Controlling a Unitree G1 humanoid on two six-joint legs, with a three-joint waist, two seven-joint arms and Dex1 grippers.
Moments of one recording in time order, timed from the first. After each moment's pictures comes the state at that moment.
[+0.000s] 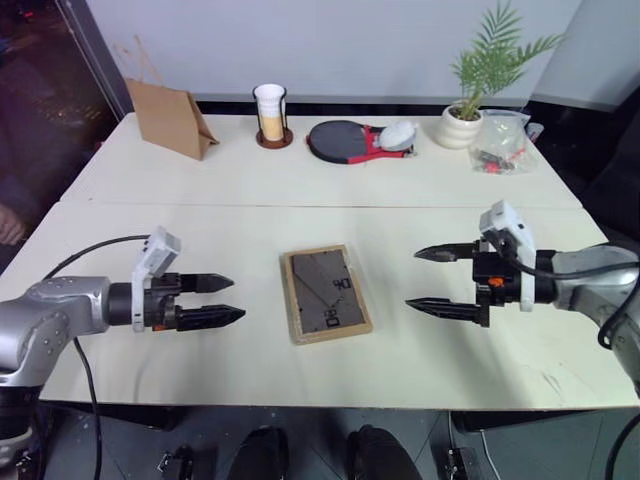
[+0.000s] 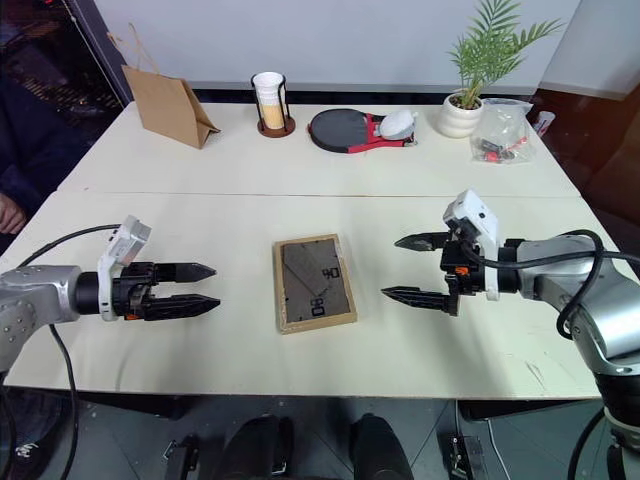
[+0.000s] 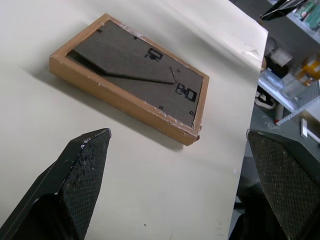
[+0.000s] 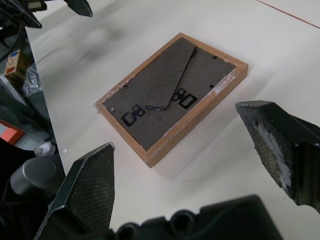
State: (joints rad) left arm -0.23 0.94 0.17 -0.22 -0.80 0.86 -1.14; right arm -0.32 -0.99 -0.10 -0.39 0.59 0.67 1.07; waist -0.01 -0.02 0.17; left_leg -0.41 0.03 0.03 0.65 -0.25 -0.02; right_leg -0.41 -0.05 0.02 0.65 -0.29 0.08
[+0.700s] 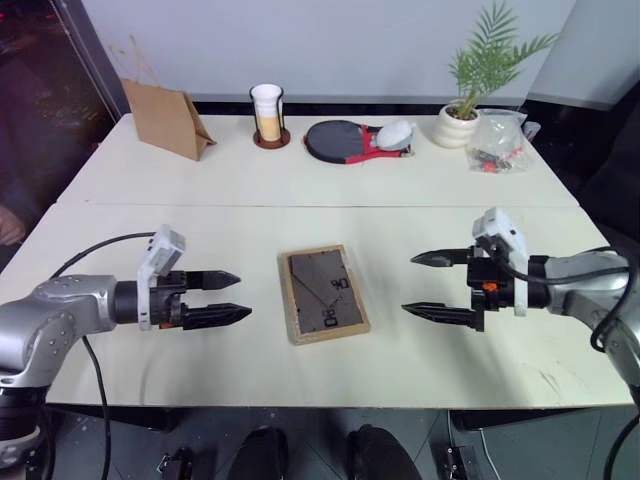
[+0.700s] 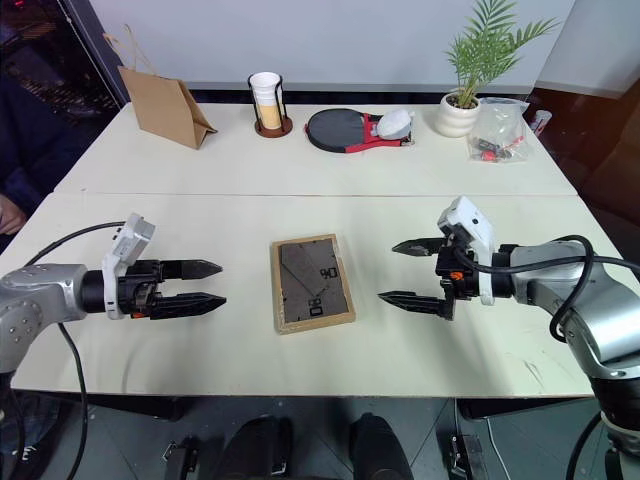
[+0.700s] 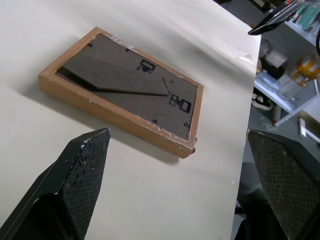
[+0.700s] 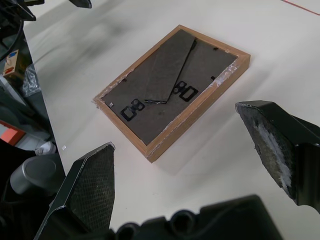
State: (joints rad) left arm -0.25 0.92 0.17 -0.24 -0.80 0.86 -1.13; right arm -0.30 -0.97 -0.08 -0.40 0.58 0.67 1.05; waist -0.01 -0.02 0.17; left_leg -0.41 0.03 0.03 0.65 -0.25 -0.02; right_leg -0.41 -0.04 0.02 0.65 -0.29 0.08
